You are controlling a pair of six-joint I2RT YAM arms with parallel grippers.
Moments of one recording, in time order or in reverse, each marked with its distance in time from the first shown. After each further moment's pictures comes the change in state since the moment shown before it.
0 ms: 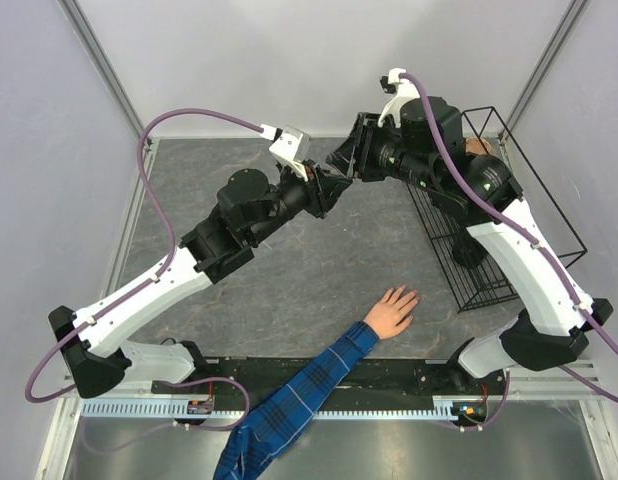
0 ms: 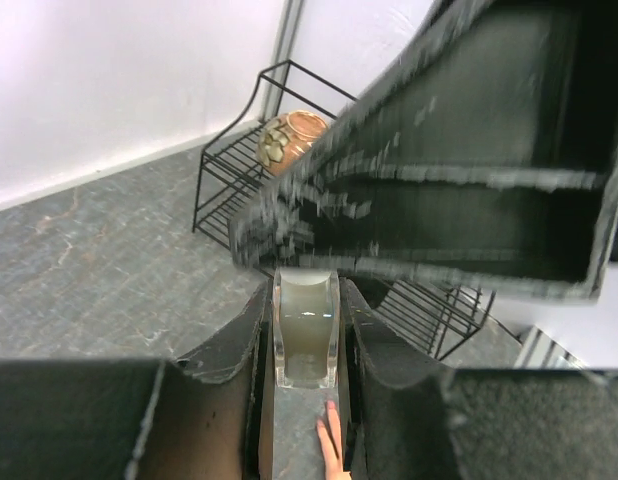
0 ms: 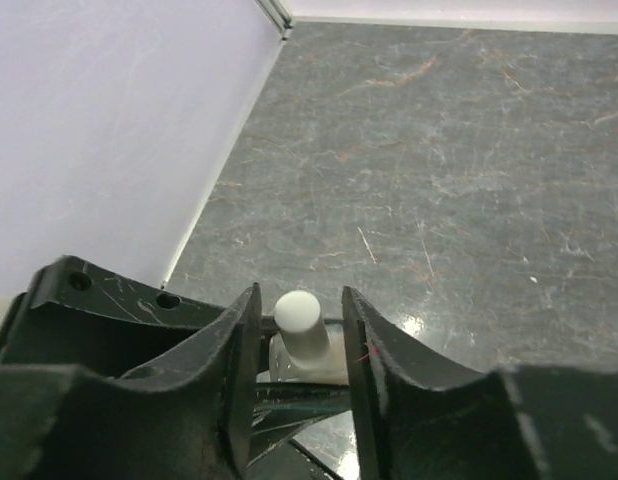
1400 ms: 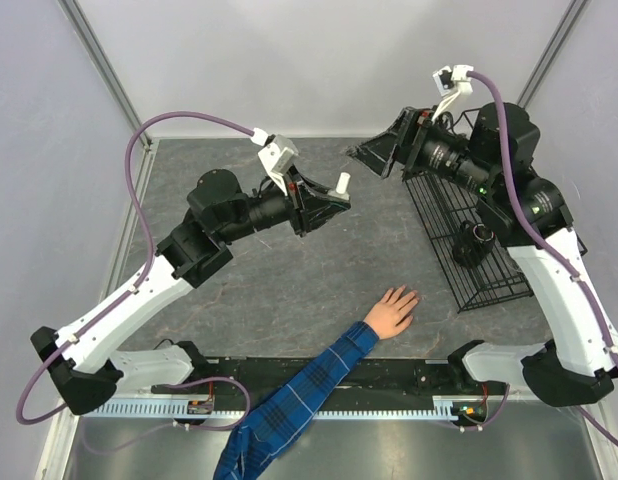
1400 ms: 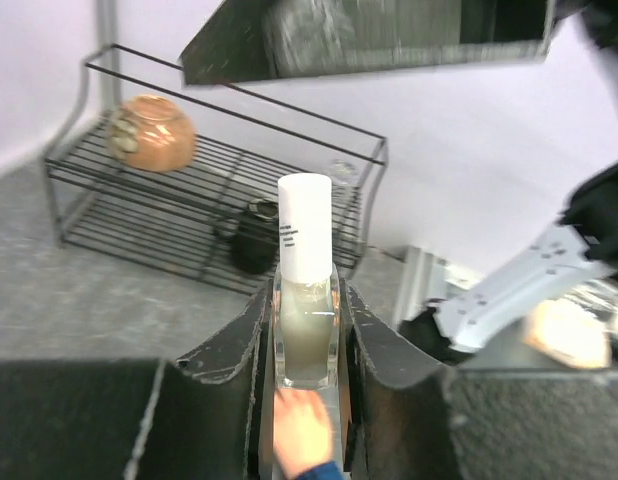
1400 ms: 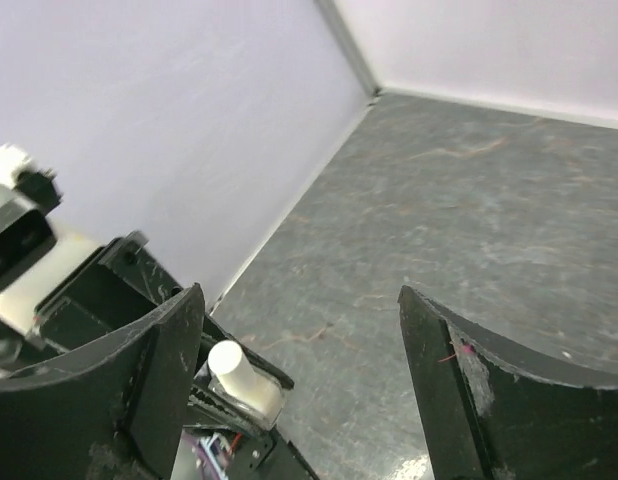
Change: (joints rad) left arm 0.113 -0.096 -0.043 0.001 0.490 -0.047; right arm -0.222 -0.215 -0.248 0.269 -0.410 -0.033
